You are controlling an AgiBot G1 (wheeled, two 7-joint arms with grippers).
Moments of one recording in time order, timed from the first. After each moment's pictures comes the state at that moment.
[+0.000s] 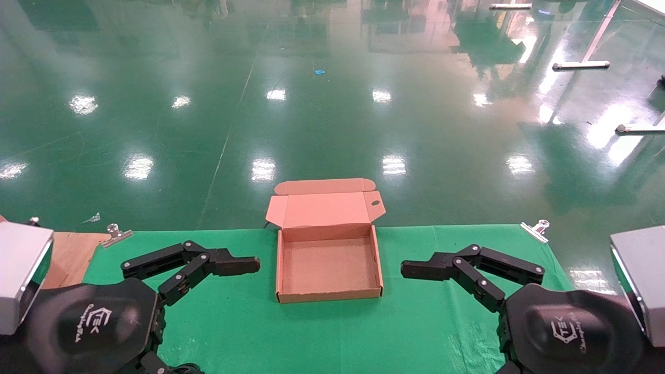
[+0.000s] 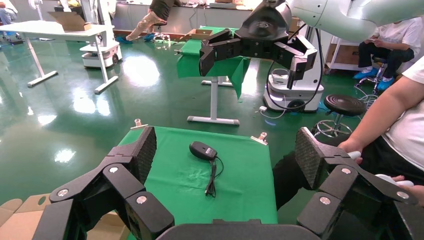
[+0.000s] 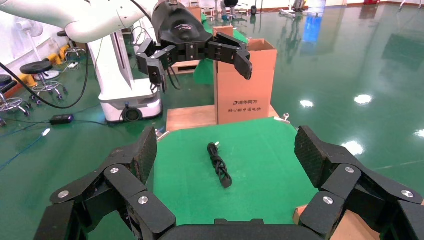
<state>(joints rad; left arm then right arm) -1.08 0.61 0.28 -1.28 0.73 1.49 -0.18 1.07 -0.61 -0.28 1.28 -0.73 -1.50 0.19</state>
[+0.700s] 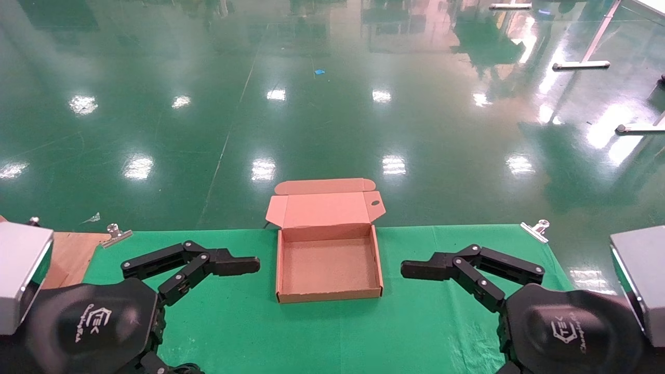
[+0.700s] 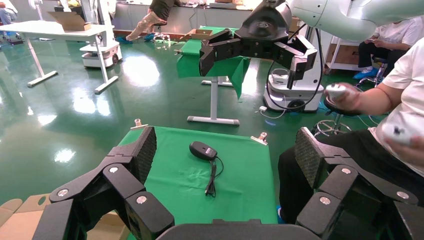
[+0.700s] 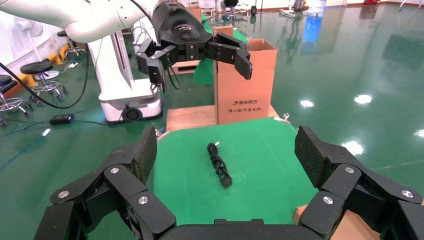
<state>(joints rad) -1.08 0.61 0.28 -1.28 0.73 1.49 -0.18 1.07 -0.61 -0.28 1.28 -0.73 -1.49 0.19</state>
